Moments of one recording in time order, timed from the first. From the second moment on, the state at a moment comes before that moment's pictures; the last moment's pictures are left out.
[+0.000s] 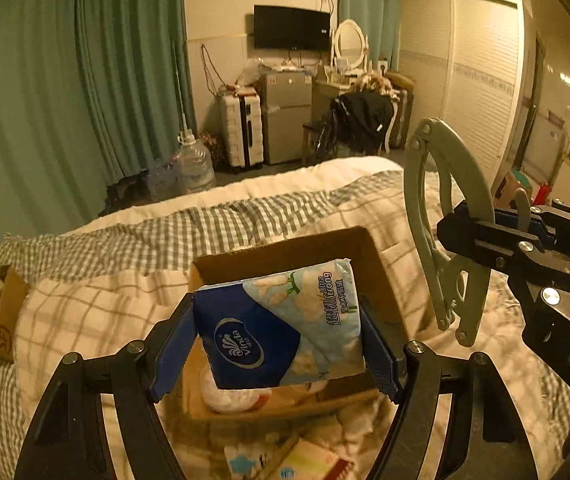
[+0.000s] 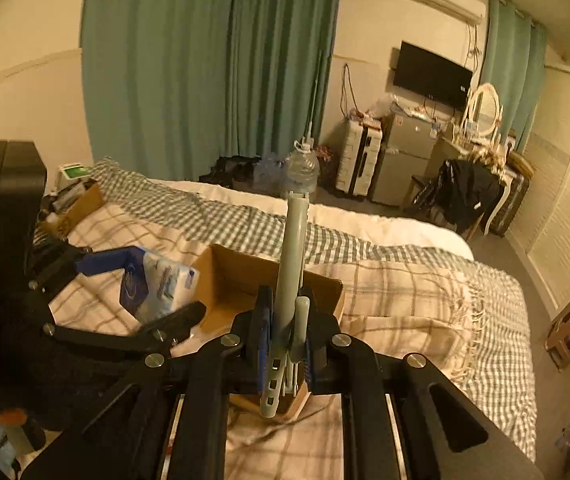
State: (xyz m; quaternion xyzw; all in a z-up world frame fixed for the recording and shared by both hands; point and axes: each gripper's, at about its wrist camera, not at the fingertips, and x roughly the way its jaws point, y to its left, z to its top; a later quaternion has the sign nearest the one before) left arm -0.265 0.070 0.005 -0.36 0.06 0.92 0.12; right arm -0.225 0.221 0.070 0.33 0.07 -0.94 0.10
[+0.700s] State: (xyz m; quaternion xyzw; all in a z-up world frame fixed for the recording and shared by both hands) left arm -0.308 0.048 -0.057 -0.41 0.02 0.91 0.11; right arm -0.277 0.231 -0.003 0.39 0.03 -0.92 0.10
